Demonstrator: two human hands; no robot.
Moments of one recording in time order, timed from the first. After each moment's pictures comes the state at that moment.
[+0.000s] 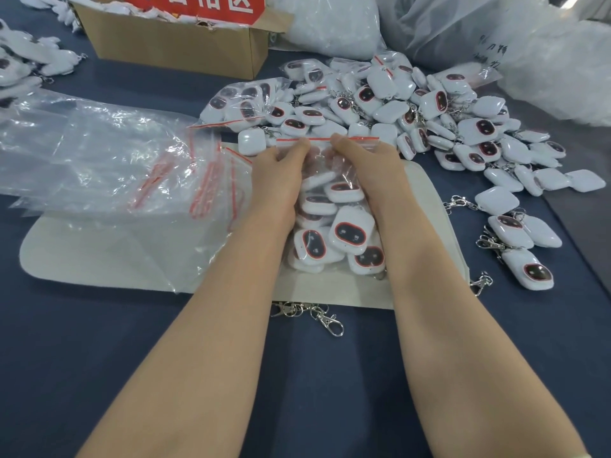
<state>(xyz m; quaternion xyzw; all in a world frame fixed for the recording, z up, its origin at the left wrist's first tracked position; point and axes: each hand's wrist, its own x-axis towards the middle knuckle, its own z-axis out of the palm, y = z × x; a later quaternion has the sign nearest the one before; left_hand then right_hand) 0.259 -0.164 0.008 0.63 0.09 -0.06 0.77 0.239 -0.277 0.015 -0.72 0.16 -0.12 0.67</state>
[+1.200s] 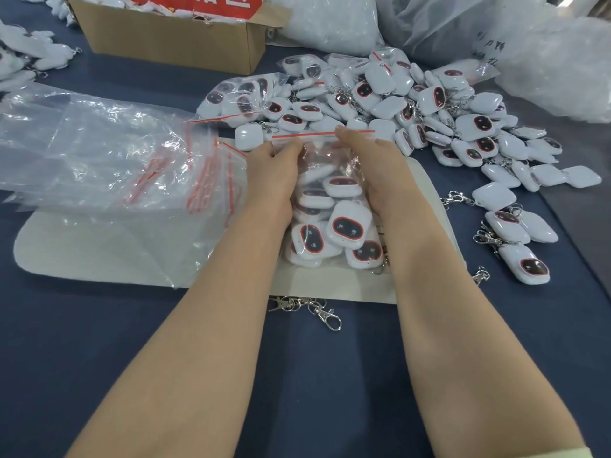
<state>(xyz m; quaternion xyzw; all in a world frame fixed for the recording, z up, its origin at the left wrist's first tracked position) 0.261 -0.165 0.009 0.61 0.11 -0.05 0.79 0.244 -0.284 0.015 -0.71 0.21 -0.09 0.67</state>
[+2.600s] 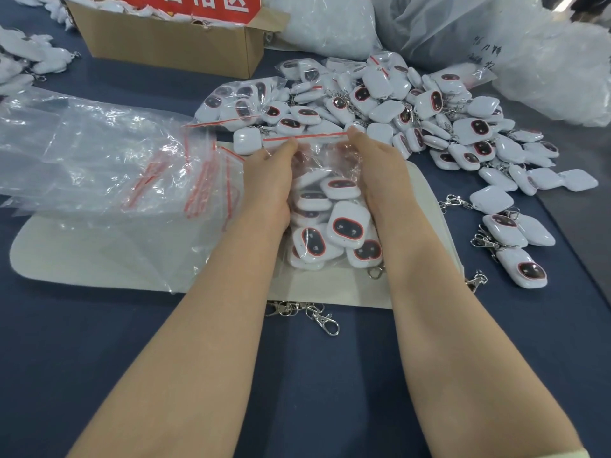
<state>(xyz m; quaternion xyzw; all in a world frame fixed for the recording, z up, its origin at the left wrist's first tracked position) 0.264 -0.165 0.008 0.57 0.13 -0.06 0.81 0.244 -0.284 0.010 -0.65 0.19 -0.14 0.72</state>
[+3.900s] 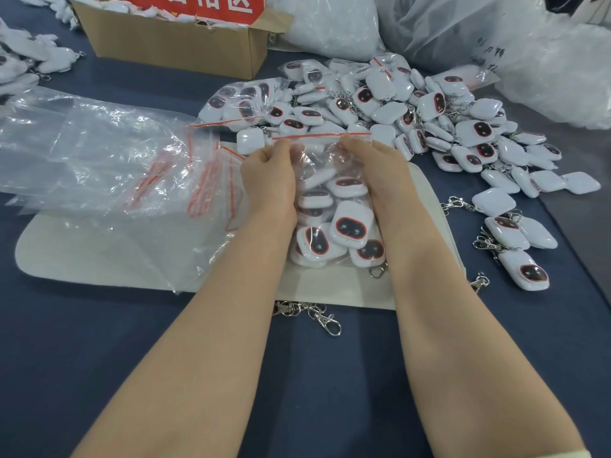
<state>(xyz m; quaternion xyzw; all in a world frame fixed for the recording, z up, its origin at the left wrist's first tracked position) 0.257 -0.164 0.010 0.58 0.15 0.00 0.80 0.243 -0.285 0.011 -0.62 0.19 -0.09 0.76</state>
